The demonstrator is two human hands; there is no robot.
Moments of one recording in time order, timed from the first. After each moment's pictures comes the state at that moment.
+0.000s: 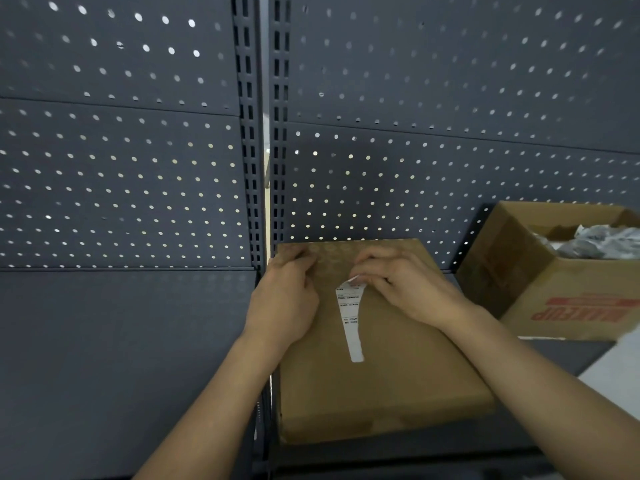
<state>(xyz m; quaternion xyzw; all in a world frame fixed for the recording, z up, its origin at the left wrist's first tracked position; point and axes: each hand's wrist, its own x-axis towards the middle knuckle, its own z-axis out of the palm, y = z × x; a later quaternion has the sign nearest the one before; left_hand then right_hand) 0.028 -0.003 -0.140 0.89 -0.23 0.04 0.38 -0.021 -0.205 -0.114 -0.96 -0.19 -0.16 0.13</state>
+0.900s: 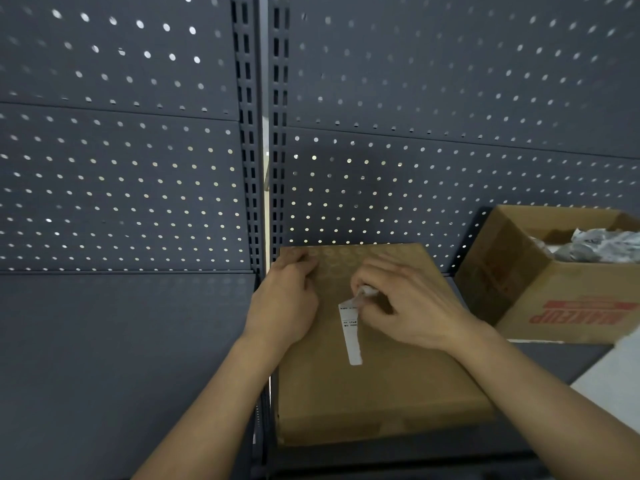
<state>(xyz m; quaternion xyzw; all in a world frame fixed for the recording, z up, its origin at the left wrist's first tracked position) 0.031 -0.004 -0.142 0.90 -0.24 0.04 0.37 -0.051 -0.182 -0.096 -0.97 -0.18 -0.14 0.12</state>
